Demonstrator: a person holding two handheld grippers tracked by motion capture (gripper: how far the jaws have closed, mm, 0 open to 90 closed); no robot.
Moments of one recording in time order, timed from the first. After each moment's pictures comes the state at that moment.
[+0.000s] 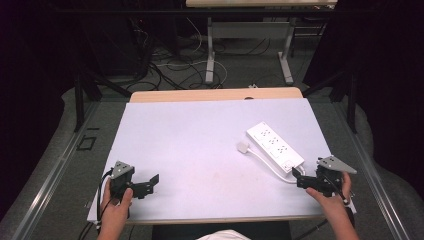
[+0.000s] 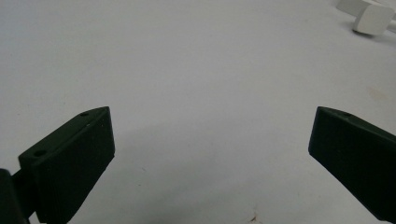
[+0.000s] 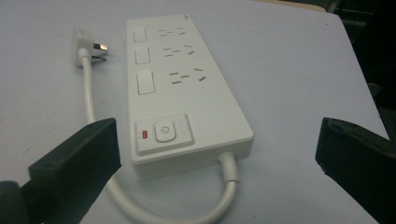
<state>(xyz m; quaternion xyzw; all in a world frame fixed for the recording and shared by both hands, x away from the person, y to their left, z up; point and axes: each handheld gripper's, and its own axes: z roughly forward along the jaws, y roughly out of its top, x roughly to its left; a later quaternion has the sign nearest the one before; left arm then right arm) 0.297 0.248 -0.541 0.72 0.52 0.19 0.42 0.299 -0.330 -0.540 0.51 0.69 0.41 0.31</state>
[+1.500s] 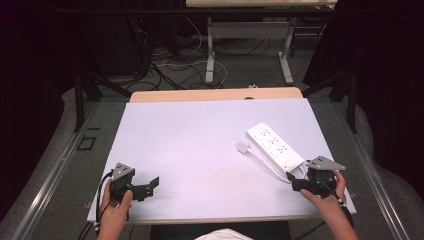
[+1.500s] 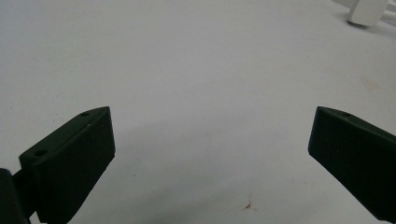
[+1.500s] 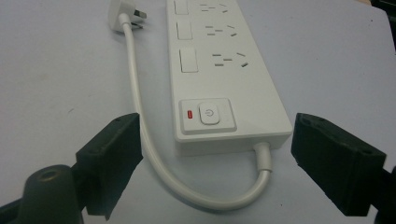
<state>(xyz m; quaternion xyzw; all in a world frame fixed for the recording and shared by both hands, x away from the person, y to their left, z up) 0.293 0.248 -0.542 0.73 0.51 0.18 0.42 0.295 -0.309 -0.527 0.46 0.76 0.36 0.28</state>
